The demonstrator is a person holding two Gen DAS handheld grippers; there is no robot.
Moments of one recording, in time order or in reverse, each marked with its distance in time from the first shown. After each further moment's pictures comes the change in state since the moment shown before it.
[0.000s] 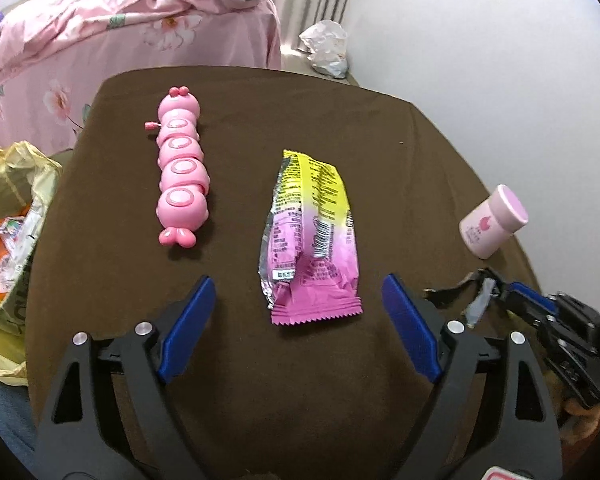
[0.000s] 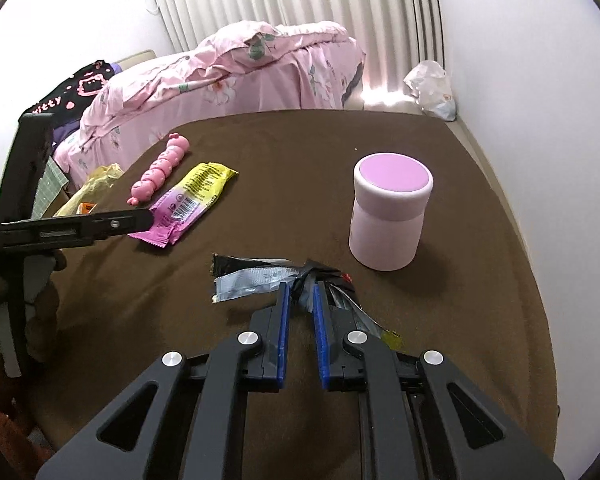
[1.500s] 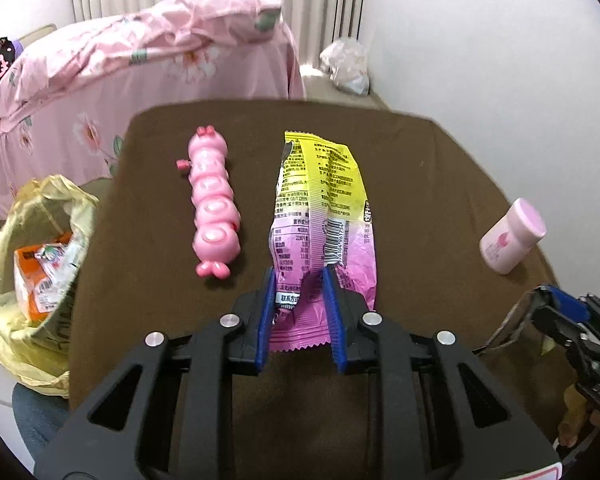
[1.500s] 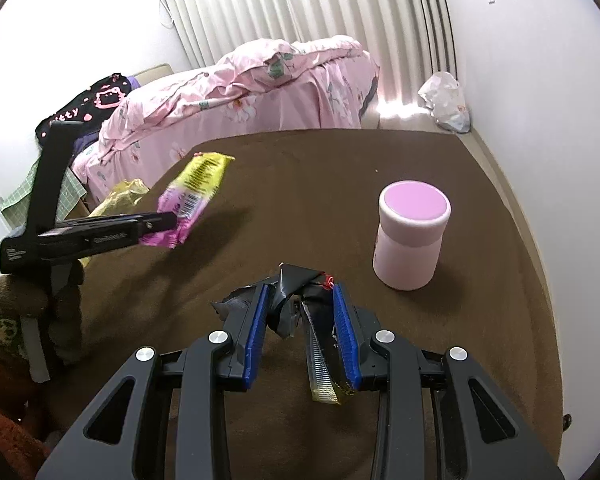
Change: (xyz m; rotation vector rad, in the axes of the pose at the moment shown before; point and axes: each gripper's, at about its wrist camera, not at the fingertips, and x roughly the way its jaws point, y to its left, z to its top) left arm -0.024 -0.003 0.010 0.031 -0.083 0.119; right arm -0.017 0.006 0.011 0.011 -0.055 0.064
